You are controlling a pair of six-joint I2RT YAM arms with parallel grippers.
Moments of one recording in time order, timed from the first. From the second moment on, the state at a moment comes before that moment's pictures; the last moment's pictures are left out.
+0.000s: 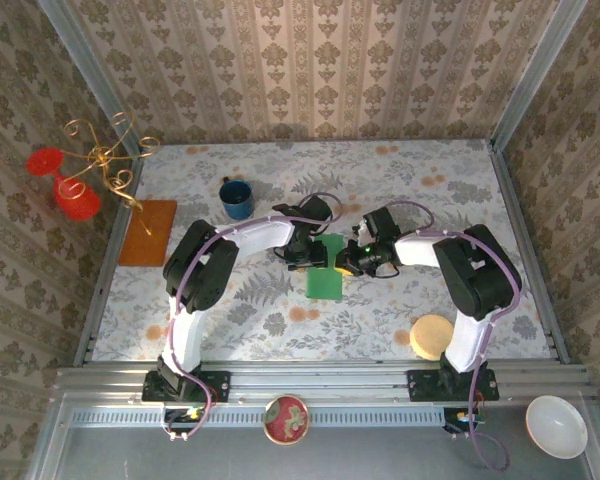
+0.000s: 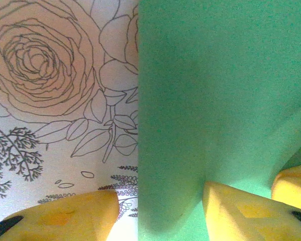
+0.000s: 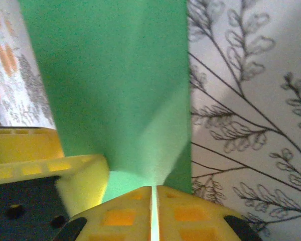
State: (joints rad) left arm -0.79 2.08 1.44 -0.75 0.13 -0.72; right arm 0.37 1.84 0.88 -0.09 -0.60 0.75
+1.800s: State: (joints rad) left arm -0.68 2.02 1.28 -0.49 0.52 -0.59; right arm 0.37 1.93 1.05 -0.36 -0.61 0.54
